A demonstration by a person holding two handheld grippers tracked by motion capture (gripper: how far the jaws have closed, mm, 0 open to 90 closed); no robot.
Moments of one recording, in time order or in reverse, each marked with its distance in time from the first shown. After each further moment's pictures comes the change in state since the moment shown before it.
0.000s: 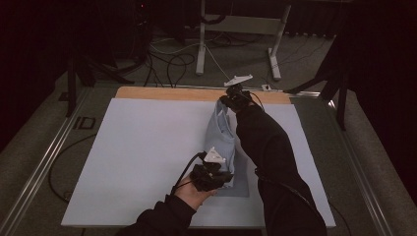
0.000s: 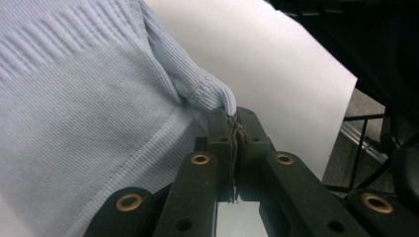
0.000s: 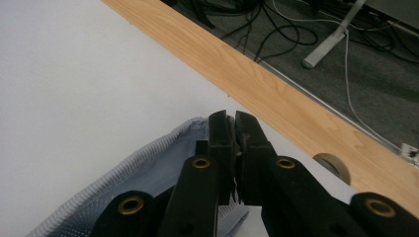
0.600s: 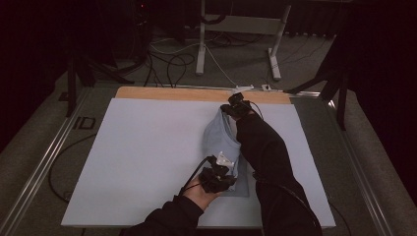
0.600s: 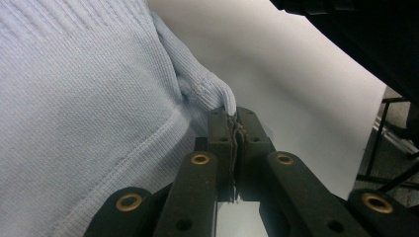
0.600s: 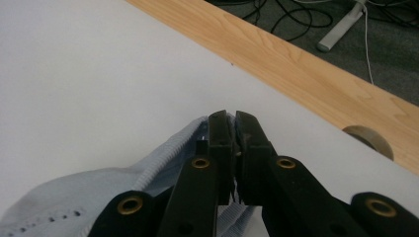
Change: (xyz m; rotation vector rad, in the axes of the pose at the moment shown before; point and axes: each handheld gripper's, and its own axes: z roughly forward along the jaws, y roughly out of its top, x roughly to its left) left arm 0.000 -0.005 0.035 0.089 0.043 0.014; right arm -0.010 -0.040 0.033 0.006 0.041 0.081
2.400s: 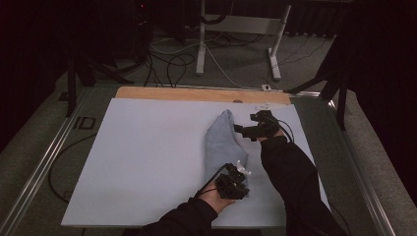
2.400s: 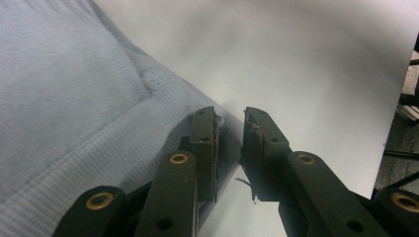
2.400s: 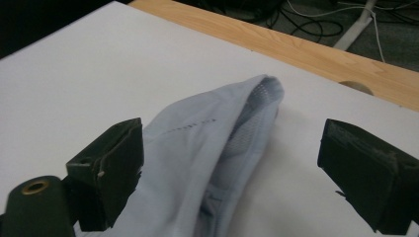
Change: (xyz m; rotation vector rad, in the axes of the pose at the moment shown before) left arm -0.021 0.003 0.053 0.117 -0.020 0.055; right arm 0.020 -0.051 -0.116 -0.118 0.079 0.116
